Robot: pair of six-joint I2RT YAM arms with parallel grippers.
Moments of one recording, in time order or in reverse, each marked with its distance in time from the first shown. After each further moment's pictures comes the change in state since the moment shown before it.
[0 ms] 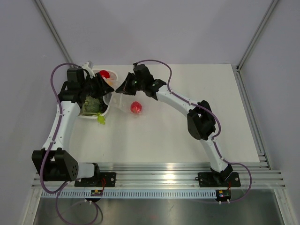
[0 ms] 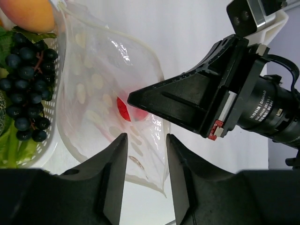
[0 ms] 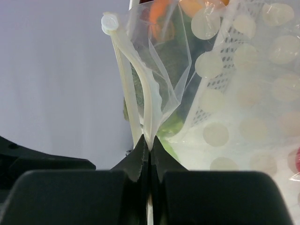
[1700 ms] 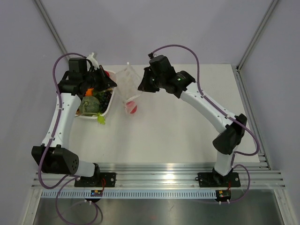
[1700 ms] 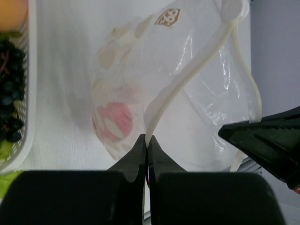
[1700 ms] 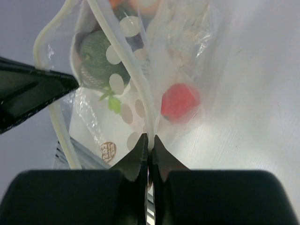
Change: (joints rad) left arm -0.046 0.080 0.176 -0.142 0.046 -0.004; right arm 0.002 -0.365 -0.048 -0.515 0.268 -0.364
